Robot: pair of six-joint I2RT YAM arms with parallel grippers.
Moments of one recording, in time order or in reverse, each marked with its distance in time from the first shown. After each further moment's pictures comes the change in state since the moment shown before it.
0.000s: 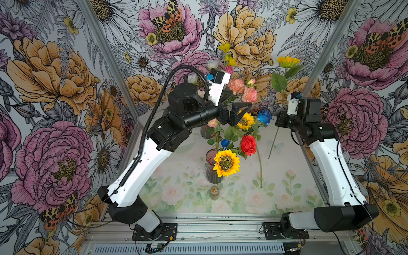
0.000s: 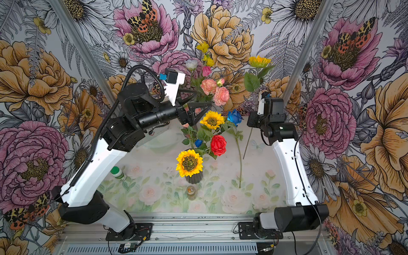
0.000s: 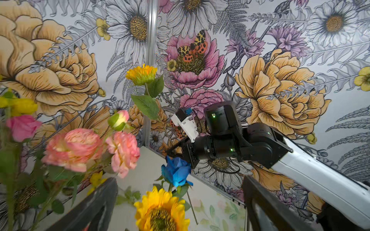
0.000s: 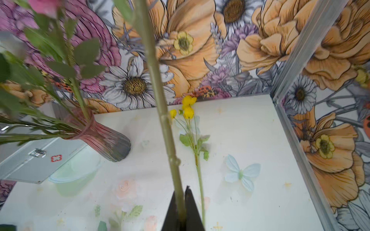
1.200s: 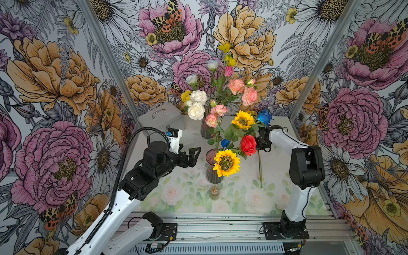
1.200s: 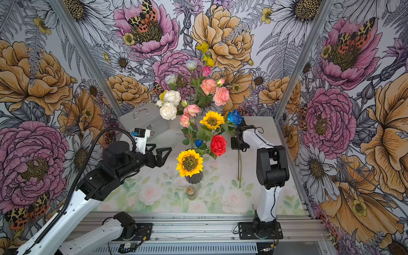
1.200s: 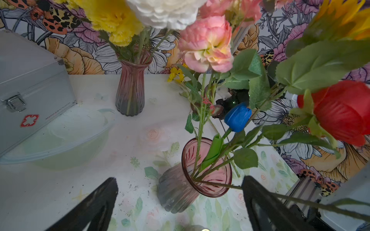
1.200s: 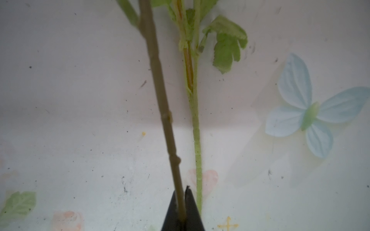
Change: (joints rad) left arm 0.190 -0.694 -1.063 -0.013 -0.194 -0.172; right arm 0.106 0.529 -0.157 0.025 0.122 -0.027
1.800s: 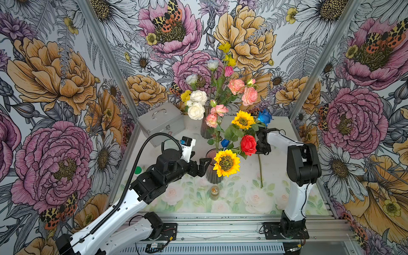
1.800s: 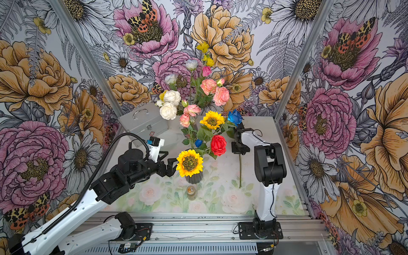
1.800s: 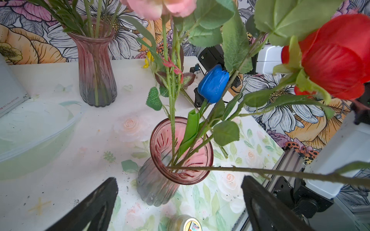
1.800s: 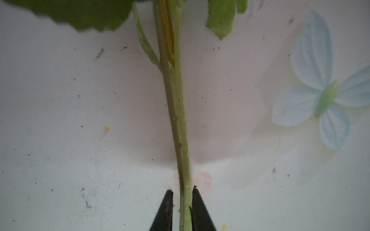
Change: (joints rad) left arm -0.164 0.019 -0.116 0.121 -0.034 -0.007; right arm 0.000 0.052 -0.035 0.006 0.062 -0.003
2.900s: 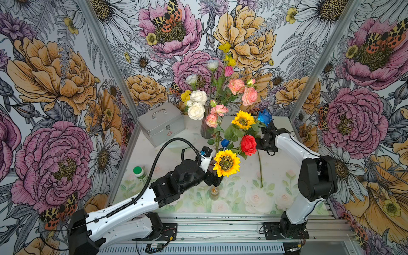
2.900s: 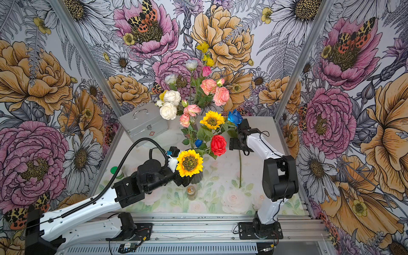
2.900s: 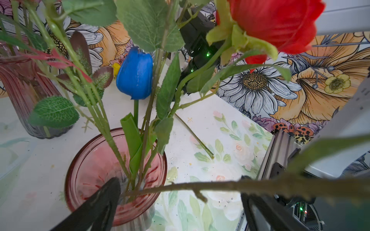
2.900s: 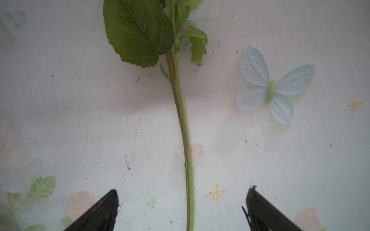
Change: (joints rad) left arm -0.248 0.117 -0.123 0.349 -0.124 0.101; right arm 0.006 -0.251 -0.098 0.016 -0.015 0.098
